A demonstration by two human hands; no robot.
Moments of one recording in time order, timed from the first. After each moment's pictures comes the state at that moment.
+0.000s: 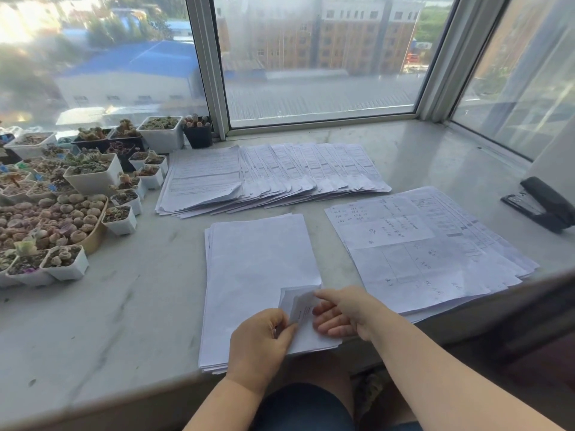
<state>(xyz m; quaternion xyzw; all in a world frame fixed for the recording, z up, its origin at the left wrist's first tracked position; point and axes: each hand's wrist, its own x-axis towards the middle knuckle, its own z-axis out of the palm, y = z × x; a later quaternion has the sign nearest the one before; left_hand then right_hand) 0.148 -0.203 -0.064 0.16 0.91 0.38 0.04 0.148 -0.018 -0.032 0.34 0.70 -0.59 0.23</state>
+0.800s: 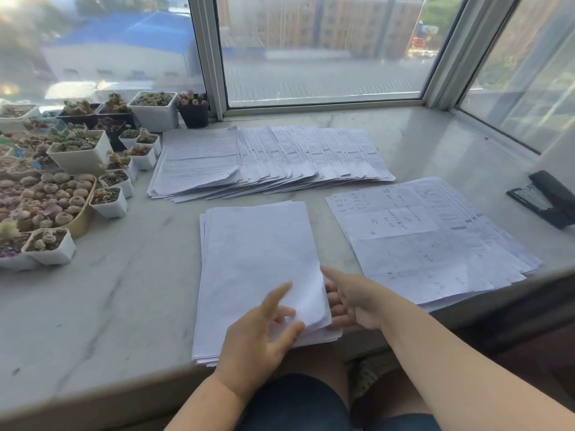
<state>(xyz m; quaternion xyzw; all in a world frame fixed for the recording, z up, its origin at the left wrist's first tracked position) 0.154 -0.214 -0.062 0.23 0.88 0.40 0.04 0.139 -0.006 -0.029 0.30 0.64 -0.64 0.30</state>
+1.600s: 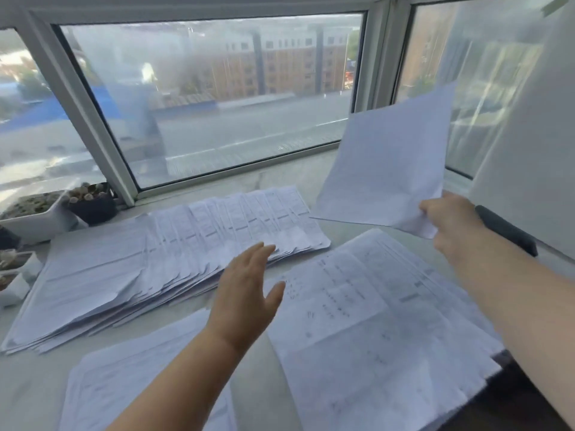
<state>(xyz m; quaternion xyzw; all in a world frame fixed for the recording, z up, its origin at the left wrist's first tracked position) -0.027 -0.007 0.026 0.35 0.90 0.26 -0.05 0.039 0.306 0.076 0.46 0.66 -0.53 -0.28</state>
